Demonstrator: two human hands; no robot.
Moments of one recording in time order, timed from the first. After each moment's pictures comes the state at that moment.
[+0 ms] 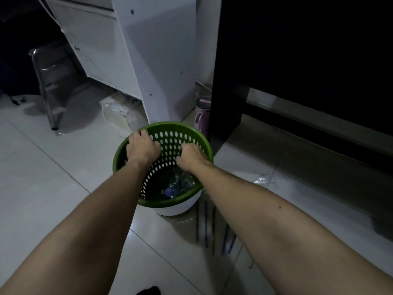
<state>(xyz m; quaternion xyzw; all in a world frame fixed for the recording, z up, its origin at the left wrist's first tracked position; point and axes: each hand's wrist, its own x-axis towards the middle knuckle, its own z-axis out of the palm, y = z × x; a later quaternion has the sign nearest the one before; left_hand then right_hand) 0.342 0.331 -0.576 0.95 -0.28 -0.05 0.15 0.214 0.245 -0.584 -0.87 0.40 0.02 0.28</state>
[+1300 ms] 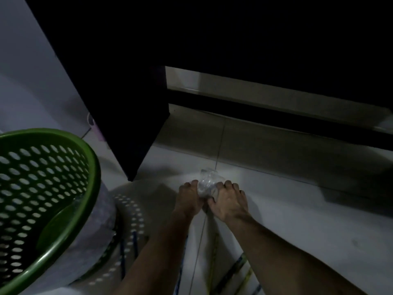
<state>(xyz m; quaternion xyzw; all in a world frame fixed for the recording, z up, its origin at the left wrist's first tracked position) 0.071 0.120 -0.841 0.77 -0.56 -0.26 0.17 -0.063 0.102 -0.782 -0.79 0.60 0.06 0.13</state>
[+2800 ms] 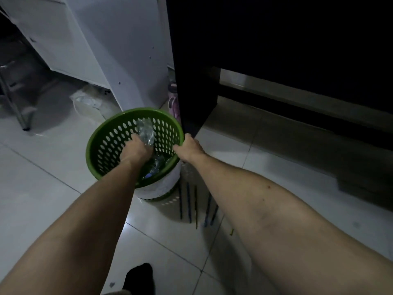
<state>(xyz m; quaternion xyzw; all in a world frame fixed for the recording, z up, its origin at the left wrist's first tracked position) 0.265 0.330 -0.593 0.94 -0.23 -0.17 0.17 0.129 0.233 -0.598 -0.74 0.49 -0.03 0.45</state>
